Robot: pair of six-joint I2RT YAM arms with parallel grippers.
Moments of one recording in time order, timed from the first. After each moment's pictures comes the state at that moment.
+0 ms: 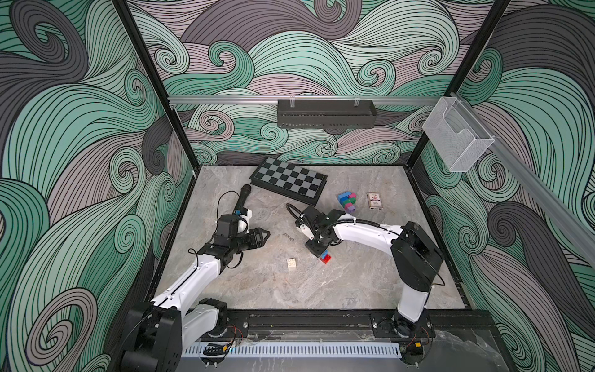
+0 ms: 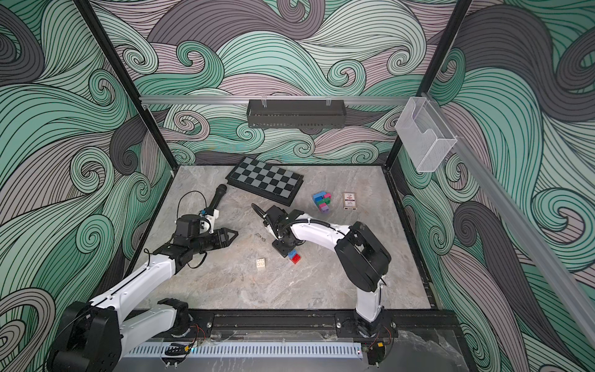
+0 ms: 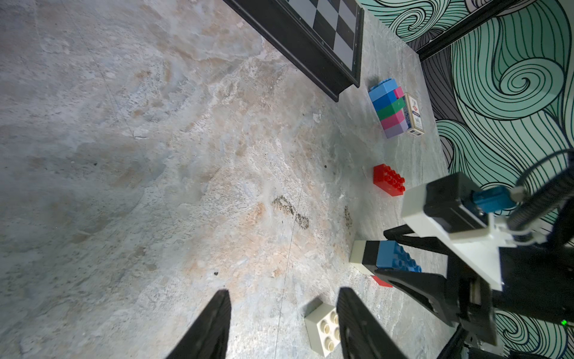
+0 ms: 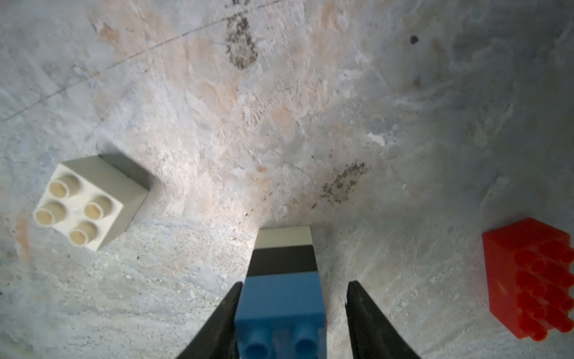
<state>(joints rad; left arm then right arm) -0.19 1.07 0.49 -0.15 0.43 -0.44 0.81 1.87 1.29 -0.83 0.04 -0.02</state>
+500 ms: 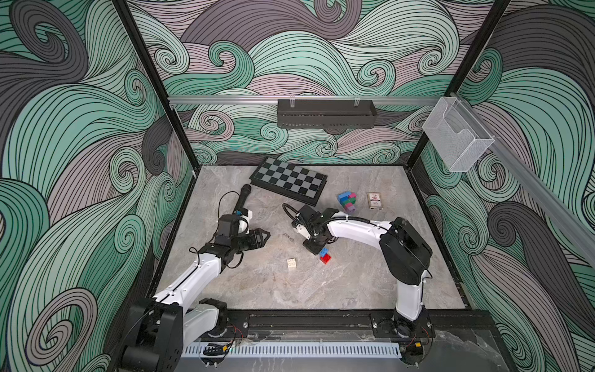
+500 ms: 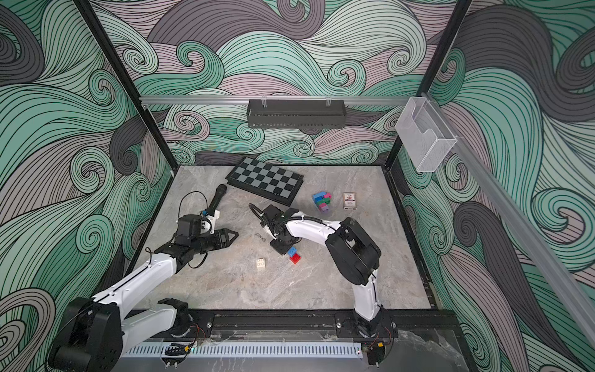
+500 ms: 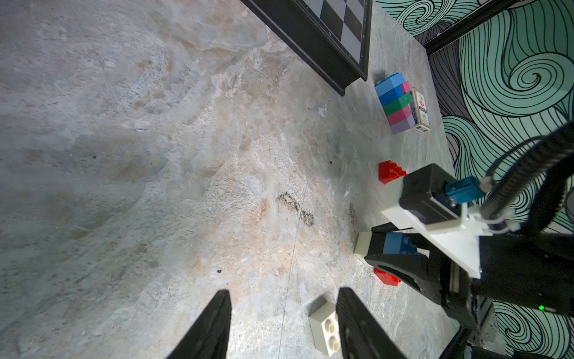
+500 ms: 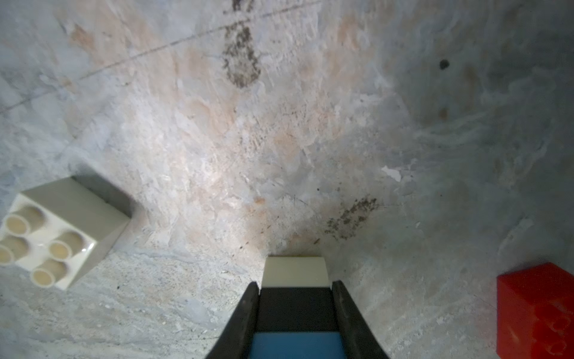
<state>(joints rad) -0.19 1.10 0.49 -0.15 0.43 -0.43 0.81 1.94 1.35 -0.83 0.02 -0.08</state>
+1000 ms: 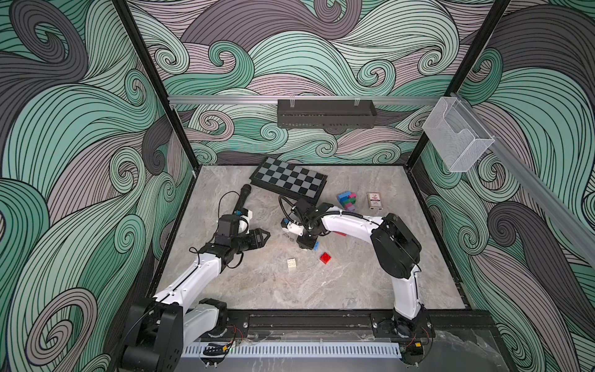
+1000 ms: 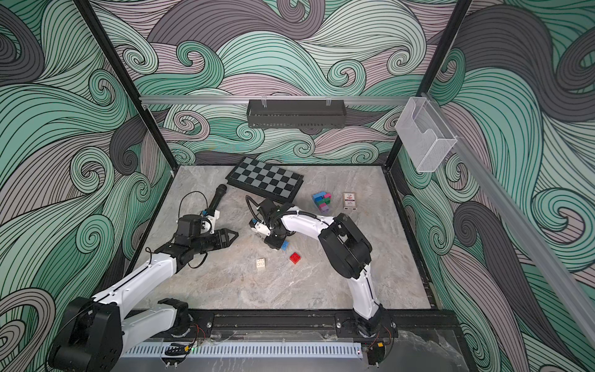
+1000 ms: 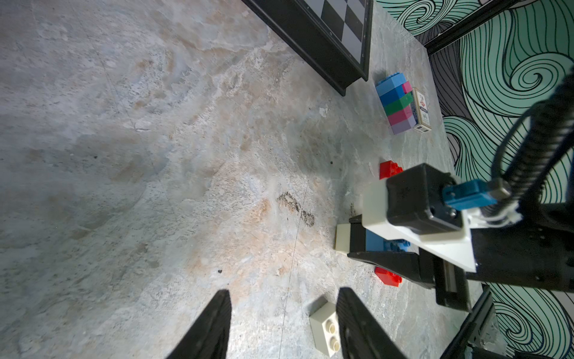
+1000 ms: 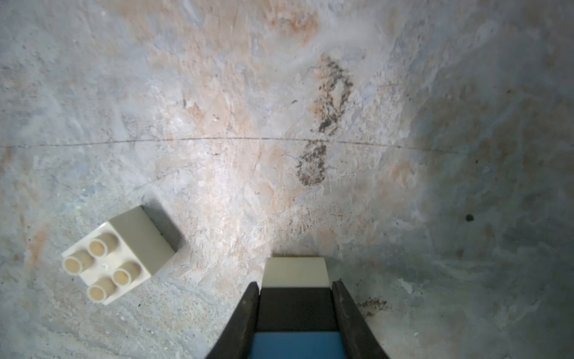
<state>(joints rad) -0.19 1.10 0.49 -0.15 0.43 -0.43 0.79 2.03 1.47 -0.81 -0.10 -0.35</state>
